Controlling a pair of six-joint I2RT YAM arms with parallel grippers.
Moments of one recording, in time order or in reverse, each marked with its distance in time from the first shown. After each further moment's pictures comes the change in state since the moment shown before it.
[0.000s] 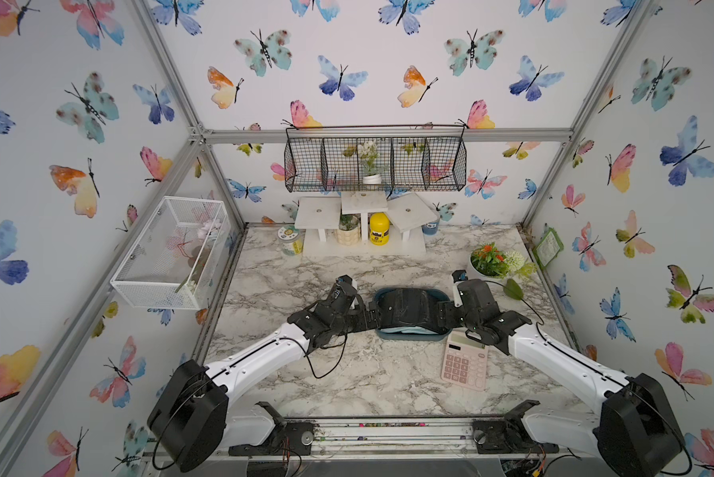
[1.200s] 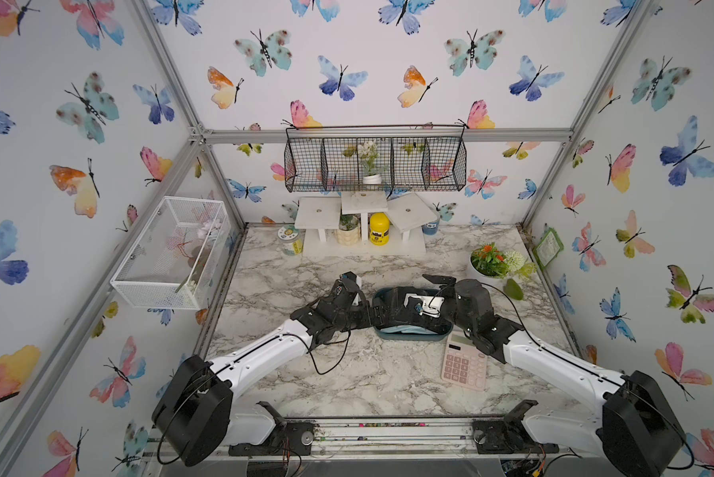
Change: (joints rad) left arm 0.000 0.032 0.053 0.030 0.058 -0.008; right arm 0.166 -0.009 -0.008 0.410 -0.143 -1.288
